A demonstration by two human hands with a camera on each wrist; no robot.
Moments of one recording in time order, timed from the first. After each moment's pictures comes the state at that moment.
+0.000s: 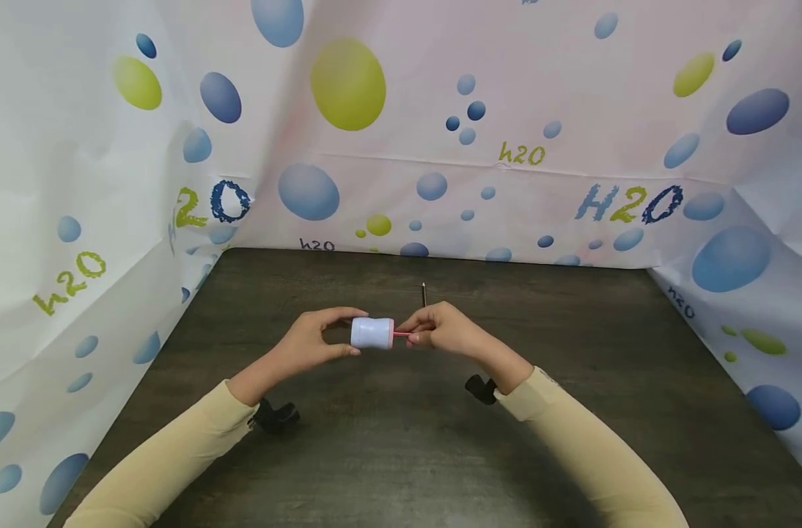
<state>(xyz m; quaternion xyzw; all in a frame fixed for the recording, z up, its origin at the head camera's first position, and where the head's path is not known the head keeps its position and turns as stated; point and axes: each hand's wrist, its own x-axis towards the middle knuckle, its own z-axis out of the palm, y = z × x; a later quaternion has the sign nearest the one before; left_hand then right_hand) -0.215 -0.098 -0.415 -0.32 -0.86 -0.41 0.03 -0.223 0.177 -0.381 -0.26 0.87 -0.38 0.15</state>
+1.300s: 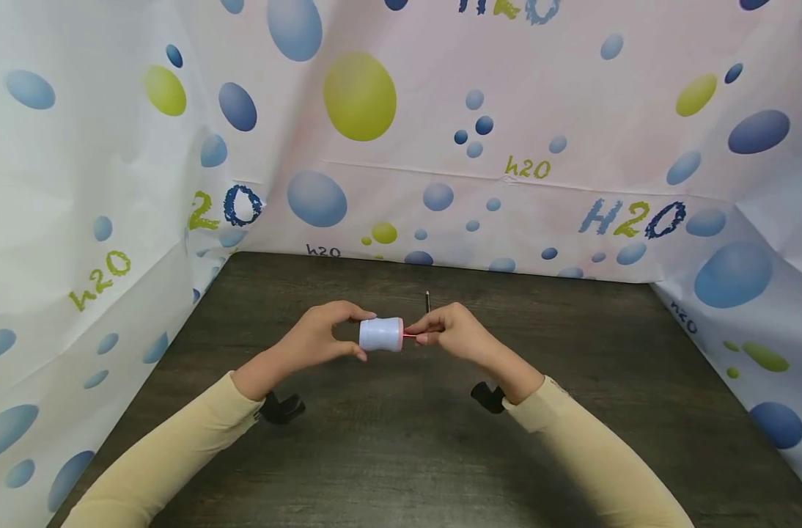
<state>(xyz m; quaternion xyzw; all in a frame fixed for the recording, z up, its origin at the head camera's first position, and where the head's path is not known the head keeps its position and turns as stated) -0.207 -0.096 -0.391 -0.40 -0.84 -0.33 0.12 -0.212 0.179 -0.364 -0.26 0.88 -0.38 0.11</state>
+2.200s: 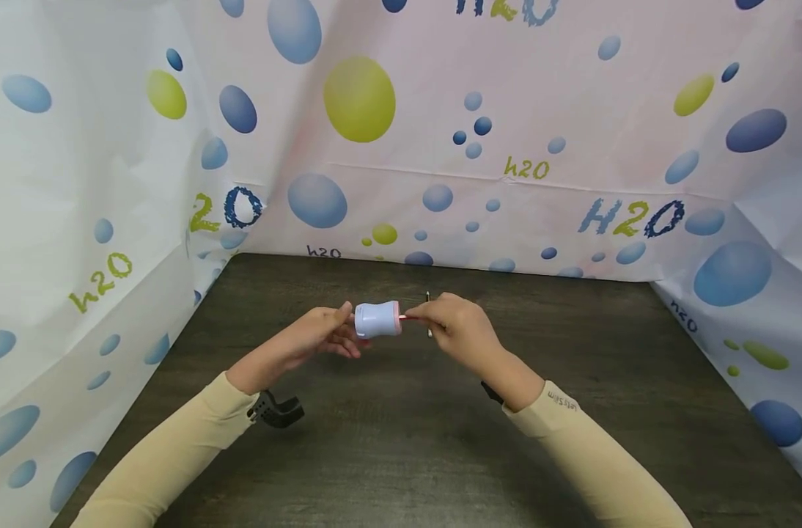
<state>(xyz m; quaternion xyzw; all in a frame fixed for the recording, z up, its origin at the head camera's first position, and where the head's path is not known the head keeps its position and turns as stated) -0.217 -0.102 -0.390 -0.18 -0.74 -0.60 -0.22 -0.206 0.174 -0.374 -0.43 0.81 -0.21 -0.34</state>
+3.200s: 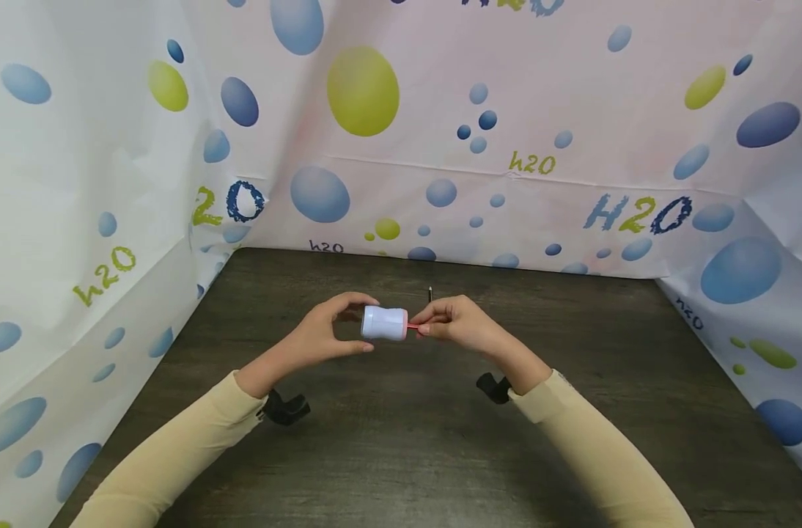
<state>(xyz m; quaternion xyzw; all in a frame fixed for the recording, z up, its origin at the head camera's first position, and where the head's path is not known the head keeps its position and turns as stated) -0.207 -0.093 -0.392 -0.34 -0.82 -0.45 0.03 -0.220 0.187 -0.362 -0.23 0.86 -0.43 0.15</state>
